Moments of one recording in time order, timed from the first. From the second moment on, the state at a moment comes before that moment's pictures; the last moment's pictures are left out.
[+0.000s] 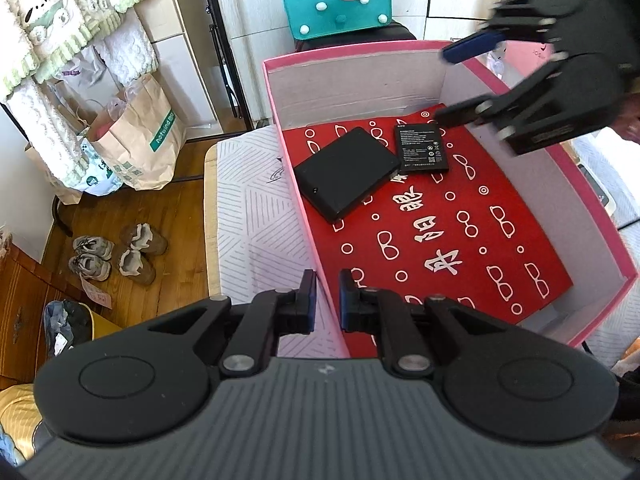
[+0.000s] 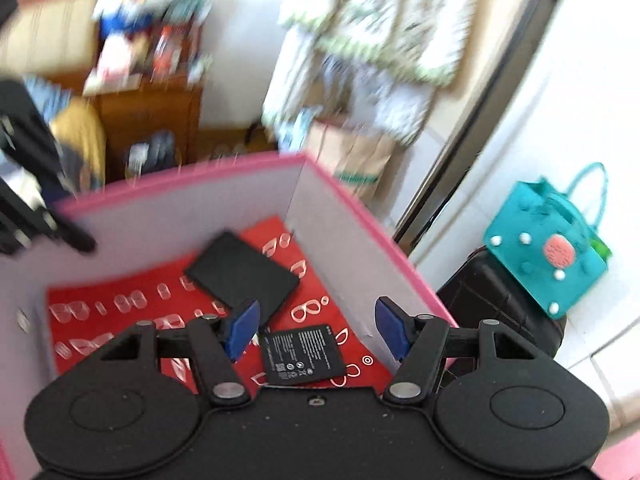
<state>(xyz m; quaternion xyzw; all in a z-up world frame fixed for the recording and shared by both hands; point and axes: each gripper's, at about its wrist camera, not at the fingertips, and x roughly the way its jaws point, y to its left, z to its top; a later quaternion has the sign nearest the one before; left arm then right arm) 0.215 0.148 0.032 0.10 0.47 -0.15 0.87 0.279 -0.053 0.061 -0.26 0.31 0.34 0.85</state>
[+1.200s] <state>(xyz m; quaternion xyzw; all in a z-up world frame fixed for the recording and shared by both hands) 0.207 0.155 0.034 0.06 0.44 -0.12 0.89 0.186 -0.264 -0.034 0.01 0.39 0.11 0.91</state>
